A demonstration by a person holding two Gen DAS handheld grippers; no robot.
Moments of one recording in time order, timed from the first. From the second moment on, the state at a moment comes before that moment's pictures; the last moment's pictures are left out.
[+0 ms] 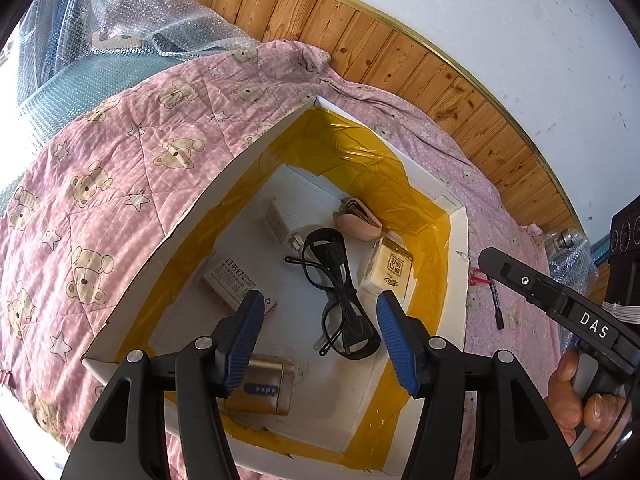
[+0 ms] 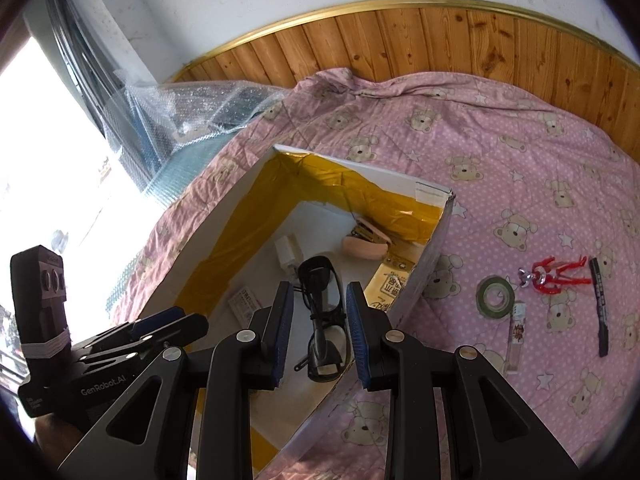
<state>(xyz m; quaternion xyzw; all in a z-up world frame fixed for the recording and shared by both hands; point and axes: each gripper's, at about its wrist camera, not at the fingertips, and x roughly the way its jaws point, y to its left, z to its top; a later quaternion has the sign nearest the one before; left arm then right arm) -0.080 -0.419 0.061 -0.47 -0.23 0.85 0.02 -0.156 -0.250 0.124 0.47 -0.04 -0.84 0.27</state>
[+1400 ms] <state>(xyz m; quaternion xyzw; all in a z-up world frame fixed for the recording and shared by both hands) -0.052 -0.375 0.087 -0.45 -0.20 0.87 0.04 -0.107 -0.226 0.133 0.47 -0.07 -0.83 0.29</state>
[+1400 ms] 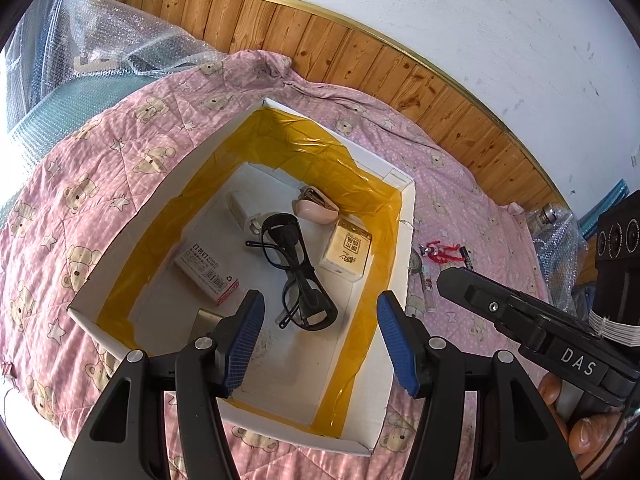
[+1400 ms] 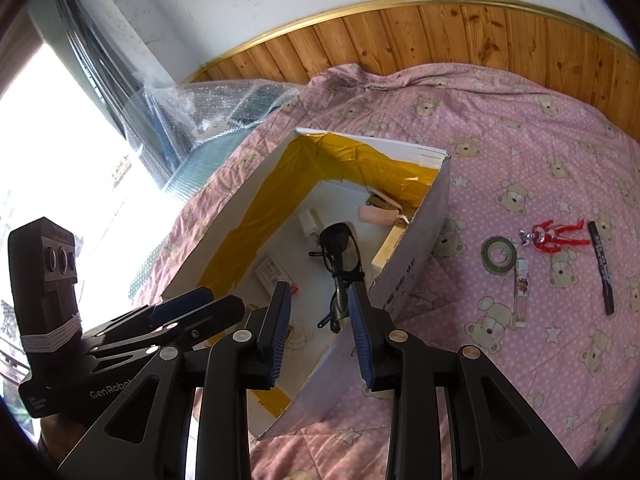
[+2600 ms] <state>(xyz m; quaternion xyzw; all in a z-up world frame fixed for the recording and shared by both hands) -0.050 -0.347 0.089 -0.46 -0.18 0.87 0.06 -0.099 -0.203 0.122 0.48 -0.10 -0.82 0.29</state>
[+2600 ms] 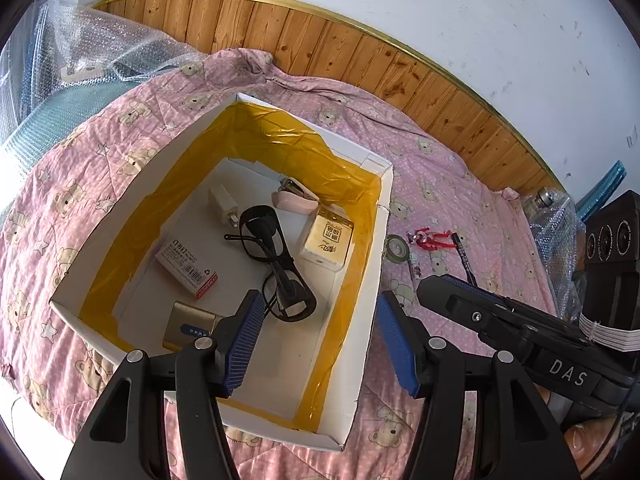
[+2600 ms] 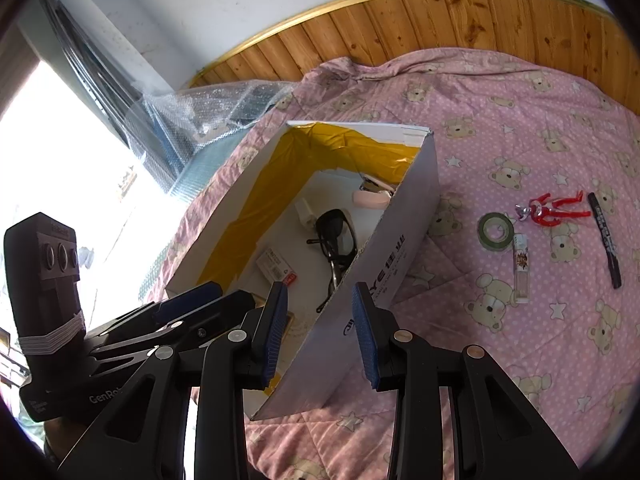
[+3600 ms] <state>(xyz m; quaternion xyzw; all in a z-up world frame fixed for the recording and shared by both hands) -0.075 -0.255 0.100 -0.47 -0.12 0.86 0.12 -0.112 -0.110 0.092 0.49 -0.18 -0.82 0.23</state>
